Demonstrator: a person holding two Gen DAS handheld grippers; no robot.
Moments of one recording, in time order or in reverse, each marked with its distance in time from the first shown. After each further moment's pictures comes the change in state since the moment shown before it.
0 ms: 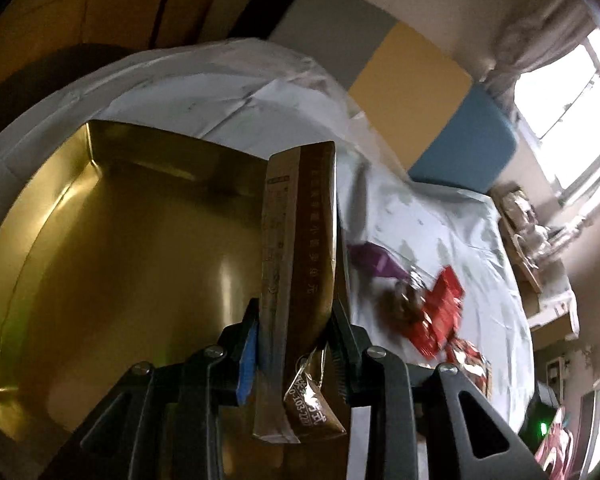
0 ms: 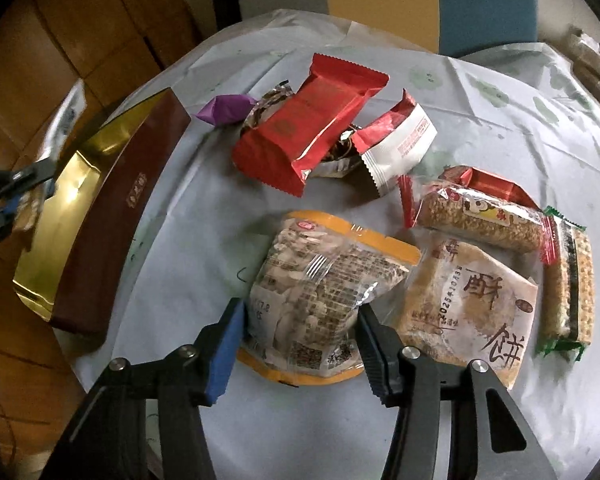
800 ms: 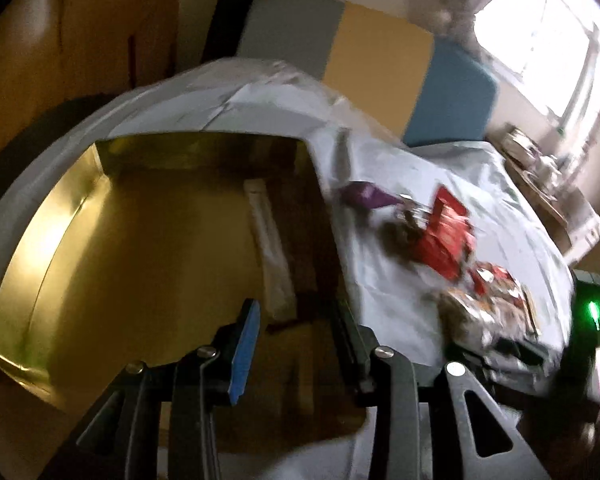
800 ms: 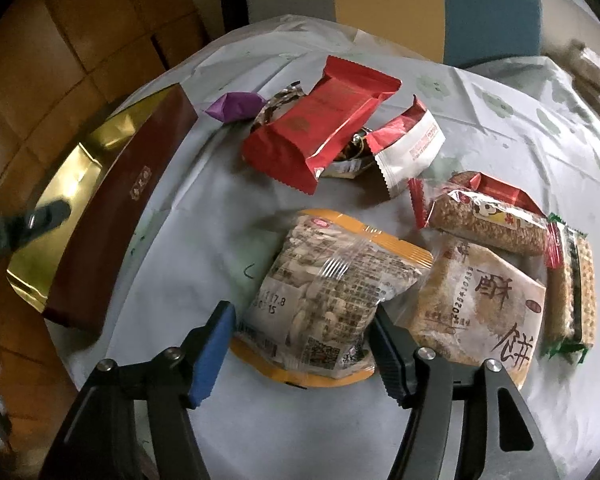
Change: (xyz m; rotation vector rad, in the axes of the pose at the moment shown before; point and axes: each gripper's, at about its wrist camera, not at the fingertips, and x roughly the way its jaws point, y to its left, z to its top) left arm -0.025 -0.032 -0.081 0.288 -0.077 0.097; right arm 0.001 0.007 -0.001 -0.023 -0.032 -0.016
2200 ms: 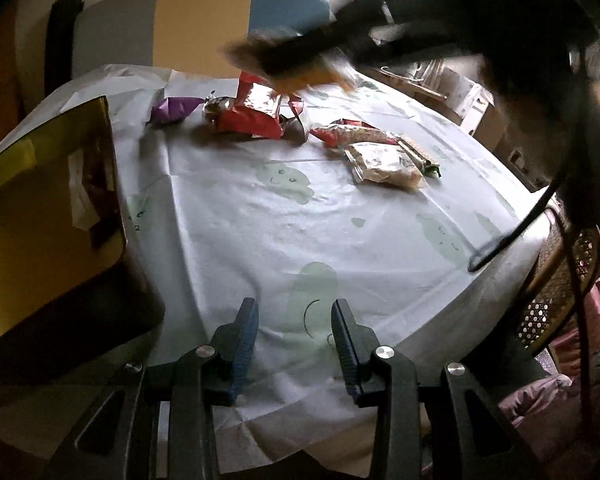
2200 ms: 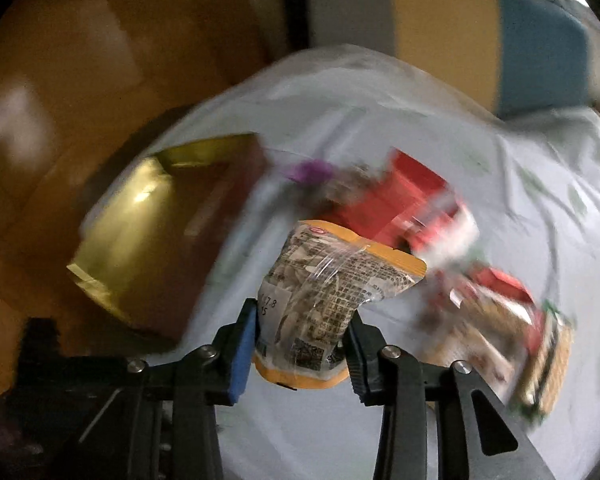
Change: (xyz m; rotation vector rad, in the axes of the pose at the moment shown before) left arm 0.010 -0.064 -0.093 0.424 0.115 -0.335; right arm -0.070 0.036 0.038 -0.191 -0.049 0.176
